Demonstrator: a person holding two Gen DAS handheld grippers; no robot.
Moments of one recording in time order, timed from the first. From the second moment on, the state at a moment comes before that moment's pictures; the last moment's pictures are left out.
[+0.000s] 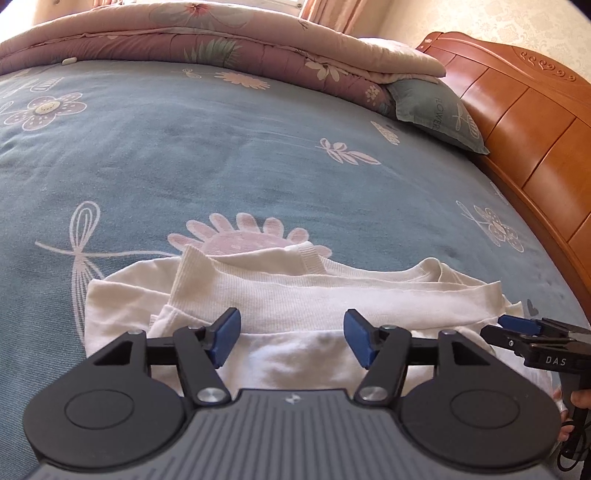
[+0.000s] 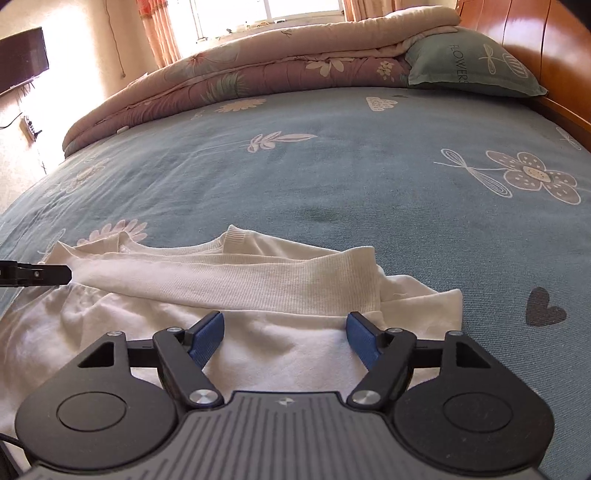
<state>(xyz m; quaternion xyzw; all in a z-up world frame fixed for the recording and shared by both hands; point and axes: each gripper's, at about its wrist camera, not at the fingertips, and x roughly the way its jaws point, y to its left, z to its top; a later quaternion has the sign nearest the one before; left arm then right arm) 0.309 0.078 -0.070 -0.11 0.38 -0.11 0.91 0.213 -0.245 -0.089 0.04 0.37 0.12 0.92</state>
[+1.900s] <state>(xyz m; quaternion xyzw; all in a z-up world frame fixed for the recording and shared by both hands) 0.228 0.101 -0.064 -0.16 0.42 -0.12 0.88 0.150 -0.219 -0.095 -0.01 0.37 0.17 0.91</state>
